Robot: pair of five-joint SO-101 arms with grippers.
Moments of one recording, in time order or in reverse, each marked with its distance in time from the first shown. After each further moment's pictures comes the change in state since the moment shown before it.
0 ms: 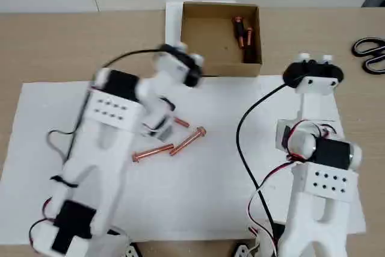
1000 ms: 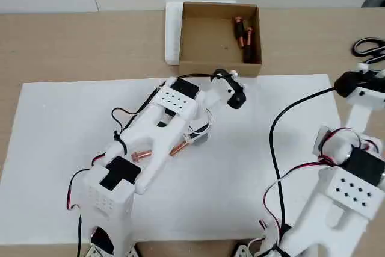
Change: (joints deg) left arm 5.7 30.6 -4.0 -21.5 -3.7; right arm 16.8 -0.1 0.1 -1.4 4.8
